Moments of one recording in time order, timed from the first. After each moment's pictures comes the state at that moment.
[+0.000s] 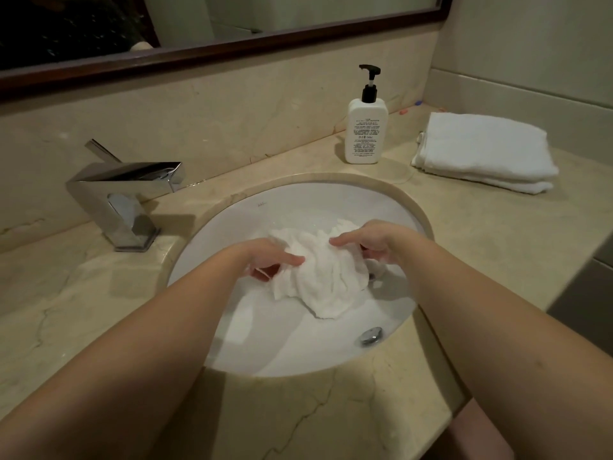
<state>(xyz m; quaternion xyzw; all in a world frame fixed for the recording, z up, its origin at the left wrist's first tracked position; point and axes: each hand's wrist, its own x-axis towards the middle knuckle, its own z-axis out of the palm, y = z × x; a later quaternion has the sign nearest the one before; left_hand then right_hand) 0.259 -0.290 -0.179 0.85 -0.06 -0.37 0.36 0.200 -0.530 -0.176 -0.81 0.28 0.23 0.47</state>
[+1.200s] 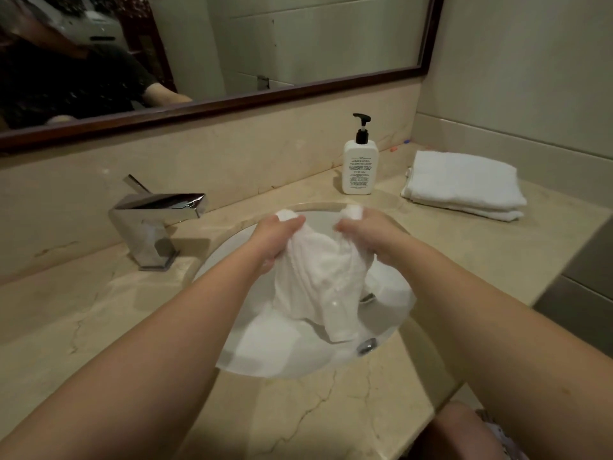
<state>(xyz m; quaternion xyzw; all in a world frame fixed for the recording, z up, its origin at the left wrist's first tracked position) 0.226 -0.313 -0.099 0.74 -0.02 -0.18 0.64 0.160 -0.491 -0.091 -0.77 0.21 -0.04 0.60</state>
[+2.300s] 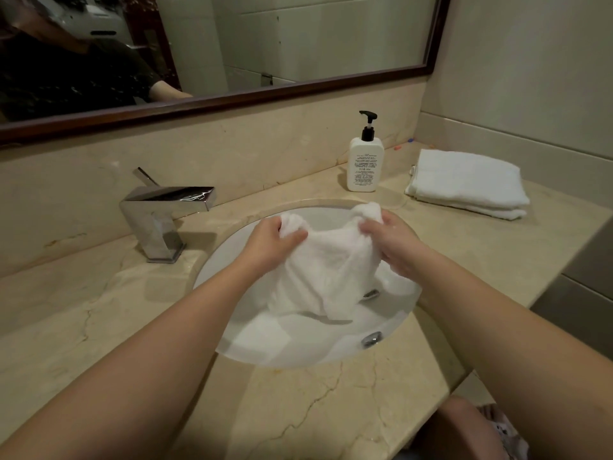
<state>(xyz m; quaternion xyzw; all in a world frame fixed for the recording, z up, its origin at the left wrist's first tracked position) 0.213 -0.280 -0.113 0.87 -0.16 -0.05 0.46 0.135 -0.501 -0.108 -0.69 0.18 -0.07 0.69</state>
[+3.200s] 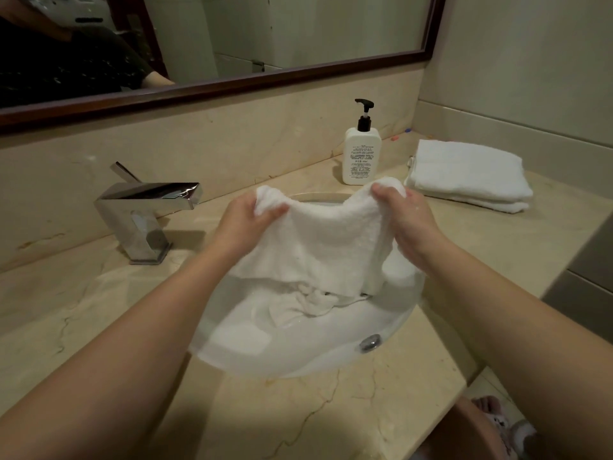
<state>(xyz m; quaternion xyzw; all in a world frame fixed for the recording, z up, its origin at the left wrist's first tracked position) 0.232 -0.268 -0.095 0.86 -0.20 0.05 0.47 0.134 -0.510 -0.084 -0.66 0.15 -0.21 0.71</state>
